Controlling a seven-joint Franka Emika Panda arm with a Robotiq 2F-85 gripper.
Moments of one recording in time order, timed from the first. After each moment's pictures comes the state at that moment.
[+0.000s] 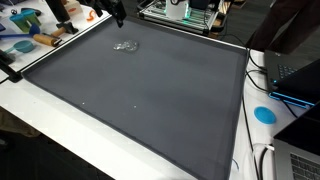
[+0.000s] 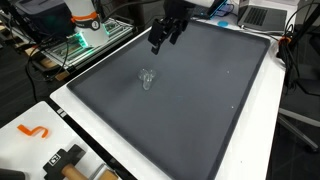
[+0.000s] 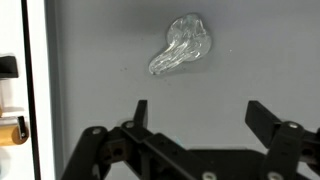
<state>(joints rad) -0.03 0.30 -0.03 -1.84 -0.15 1.86 0.07</state>
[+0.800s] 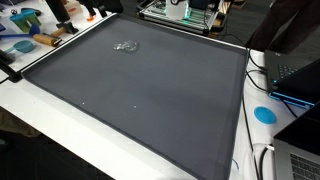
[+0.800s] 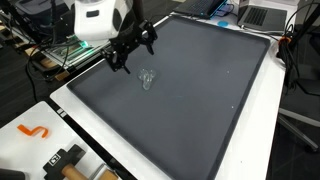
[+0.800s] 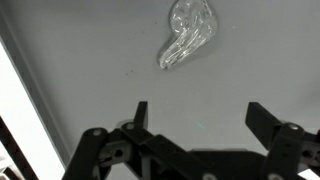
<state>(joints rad) -0.25 0.15 -0.13 -2.13 0.30 2.16 -0.33</state>
